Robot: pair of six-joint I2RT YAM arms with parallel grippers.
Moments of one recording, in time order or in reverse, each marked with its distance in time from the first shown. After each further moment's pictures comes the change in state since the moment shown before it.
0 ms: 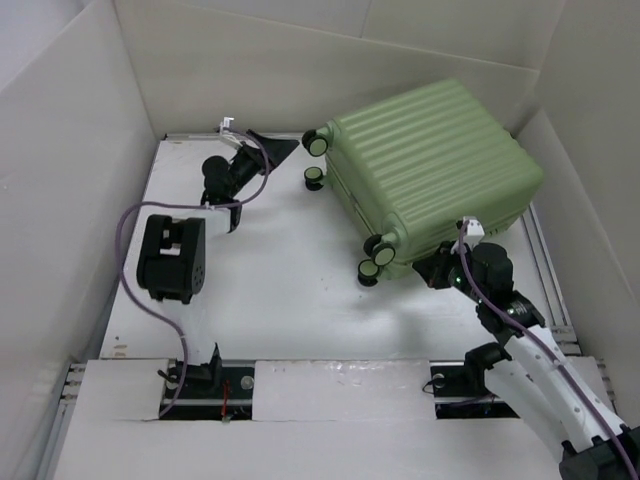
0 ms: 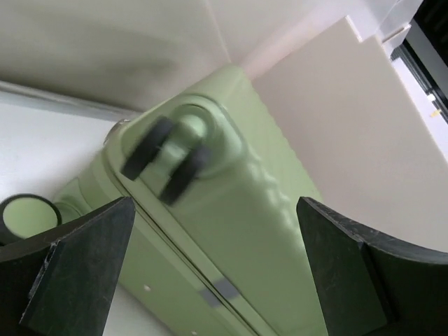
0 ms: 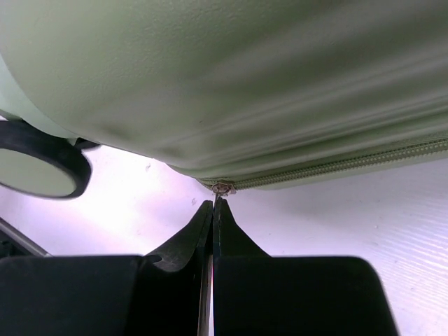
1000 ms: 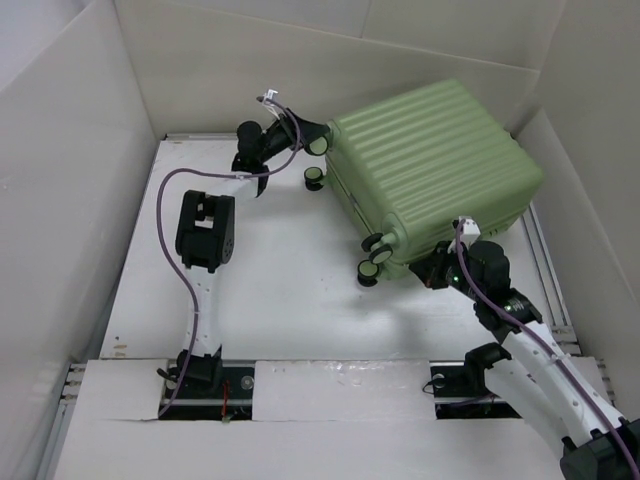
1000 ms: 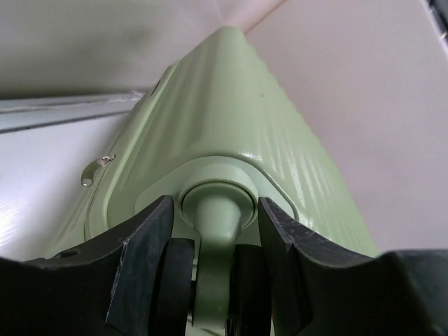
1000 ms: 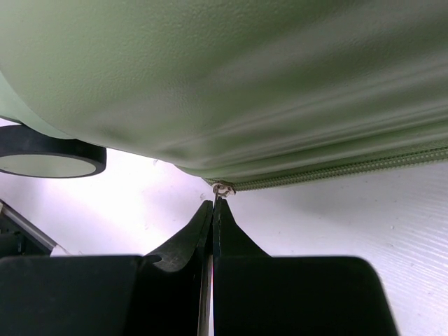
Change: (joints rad) left arm -0.089 0.498 0.742 -0.312 0.198 0.077; right arm 0.012 0.038 0.000 0.019 -0.034 0.020
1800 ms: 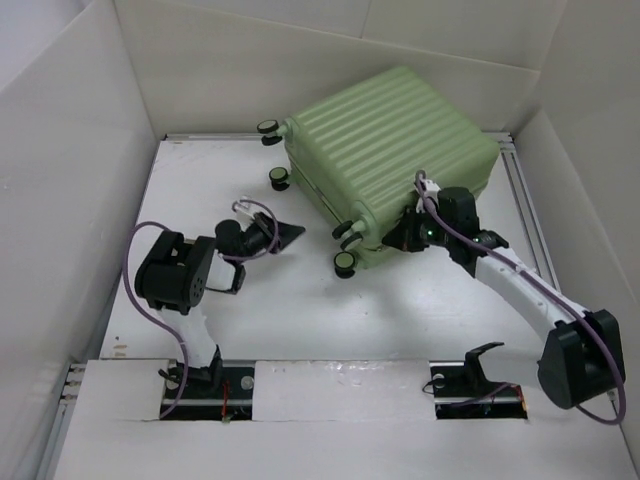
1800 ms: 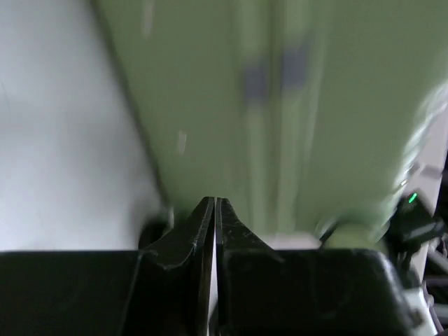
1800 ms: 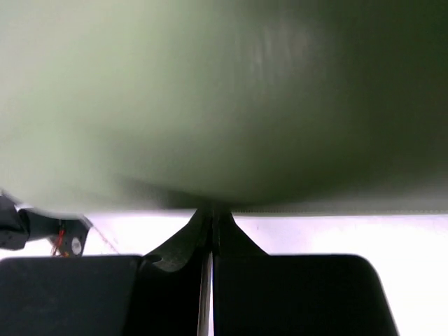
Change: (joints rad) left arm 0.061 -0.483 -1.199 0.452 -0.164 -0.315; right arm -0.026 0.570 0.378 -0.008 -0.212 -0.075
